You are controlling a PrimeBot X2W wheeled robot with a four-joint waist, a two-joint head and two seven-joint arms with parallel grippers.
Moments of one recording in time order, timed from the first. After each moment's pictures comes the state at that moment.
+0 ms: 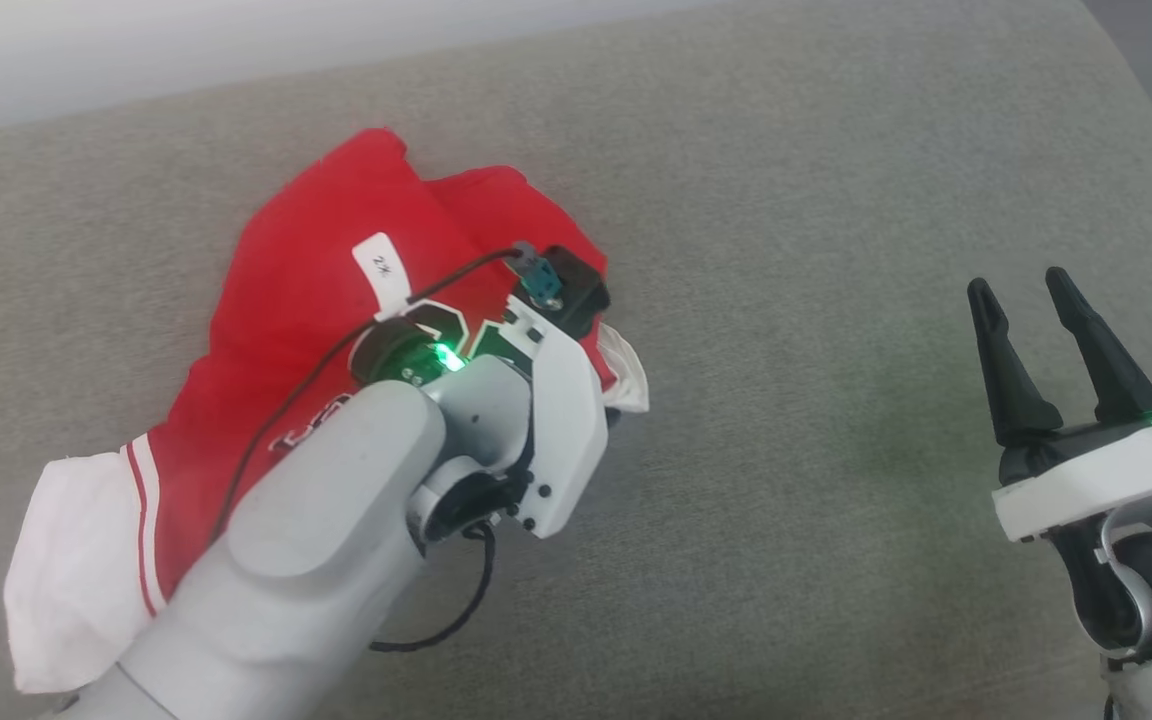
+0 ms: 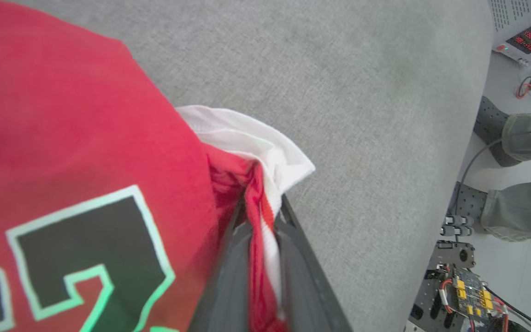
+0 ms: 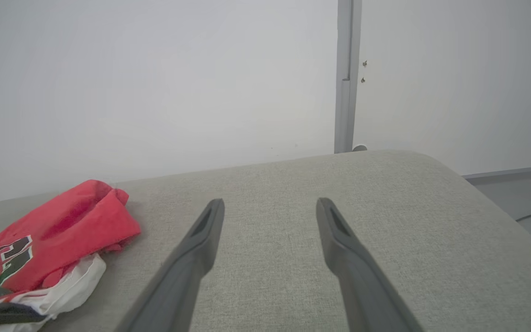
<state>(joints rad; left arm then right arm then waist) -0.78 0.25 -0.74 0.35 -0.74 -0.13 0.72 -0.26 -0.32 0.09 0.10 0.53 0.13 -0.13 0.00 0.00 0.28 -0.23</state>
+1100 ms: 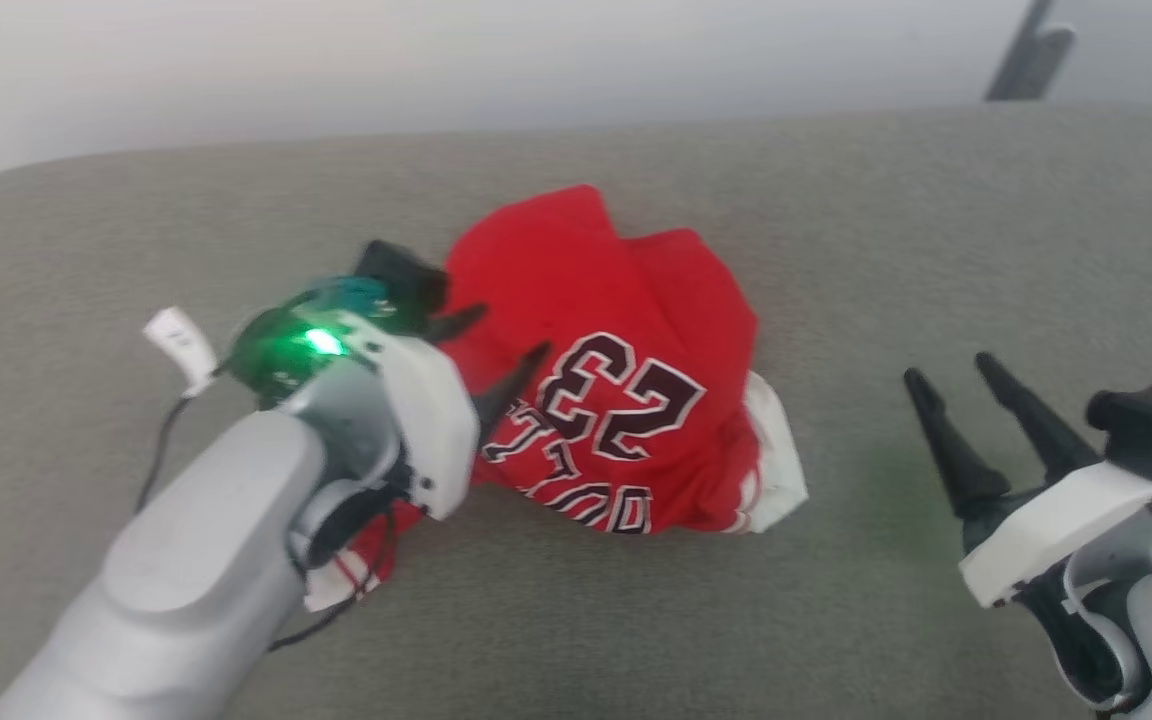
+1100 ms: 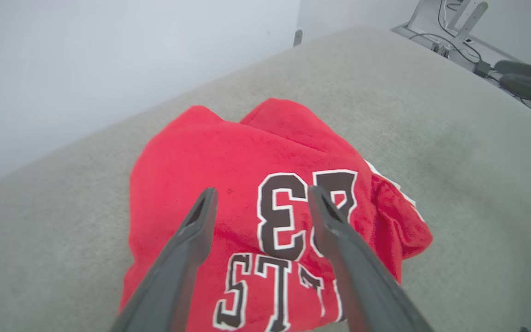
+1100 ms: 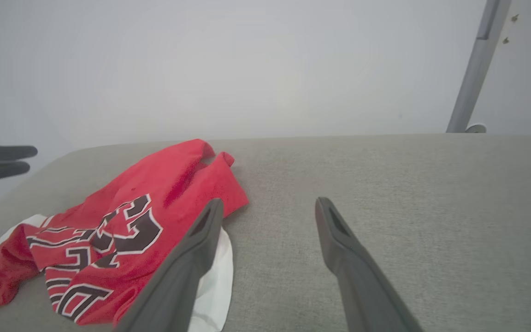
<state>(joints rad) -0.70 0.41 -0.69 0.31 -0.73 -0.09 0.28 -0.20 -0.36 0.18 0.10 0.58 0.13 0.00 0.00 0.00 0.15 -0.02</state>
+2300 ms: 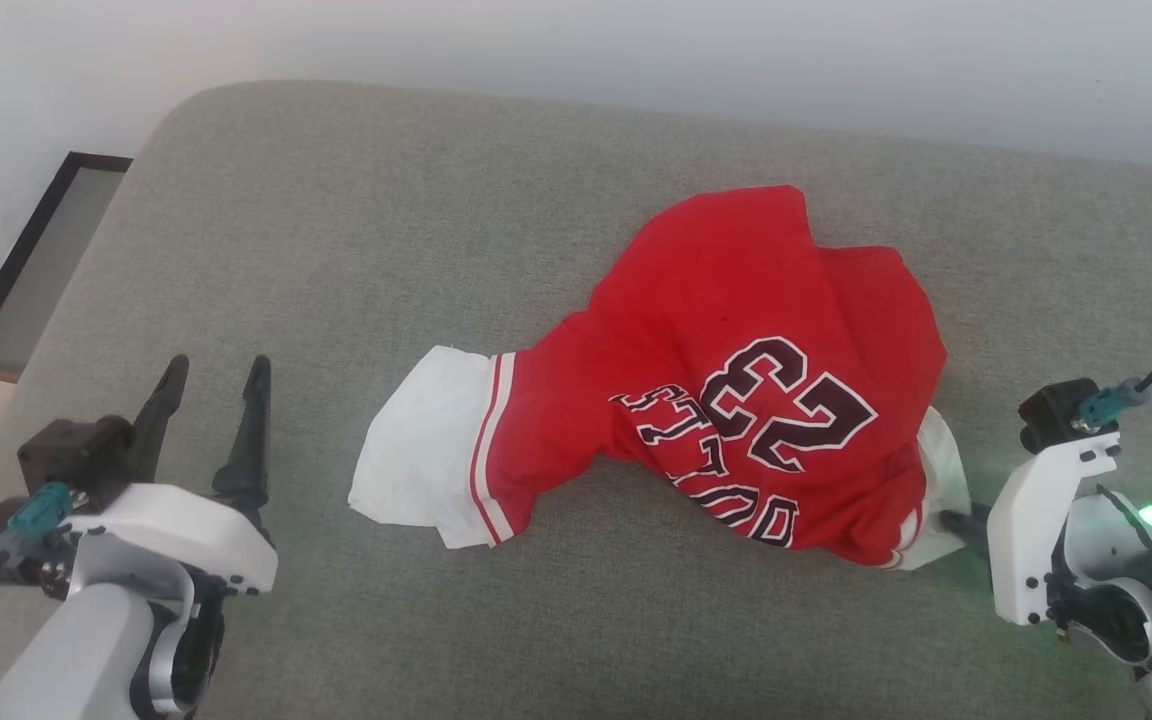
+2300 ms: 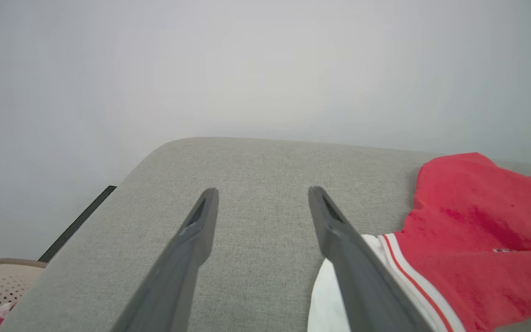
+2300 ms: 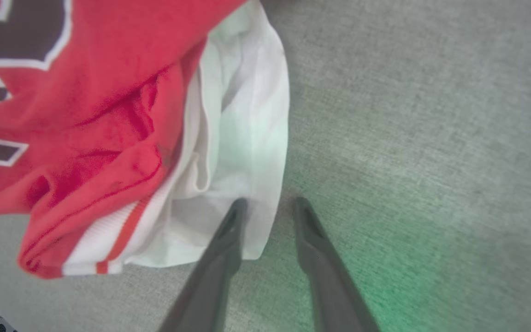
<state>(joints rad) -0.31 0.53 -0.38 0.25 -0.71 0.16 -0.26 -0.32 -0.45 0.27 0.33 0.62 0.13 0.67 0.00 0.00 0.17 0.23</state>
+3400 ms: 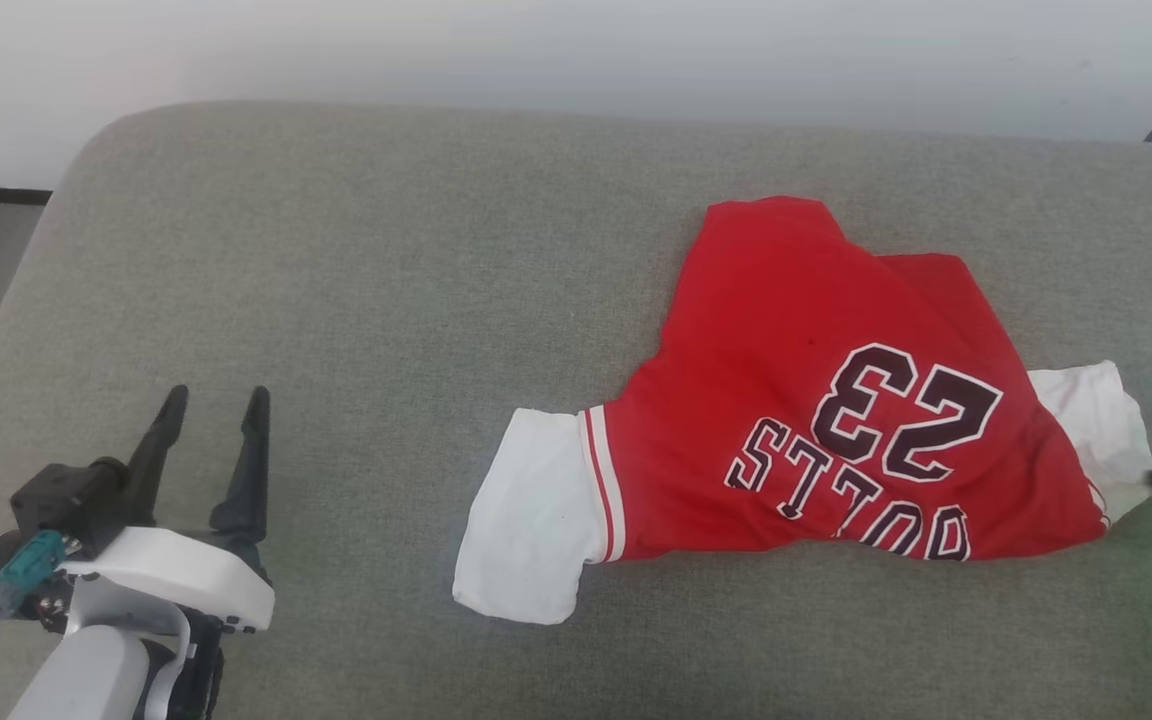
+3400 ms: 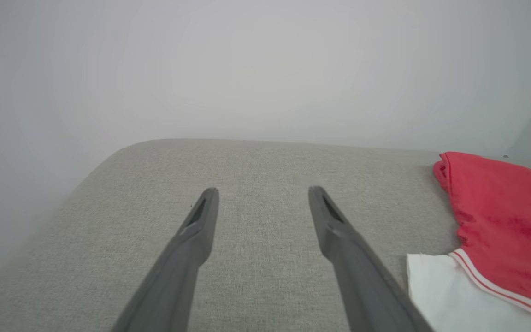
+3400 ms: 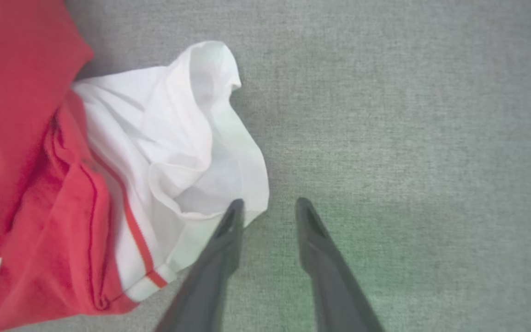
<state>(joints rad) -0.20 0.46 -0.24 0.21 -0.60 0.07 -0.26 -0.35 -0.58 0.02 0.52 0.66 0.13 0.59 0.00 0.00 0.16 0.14</state>
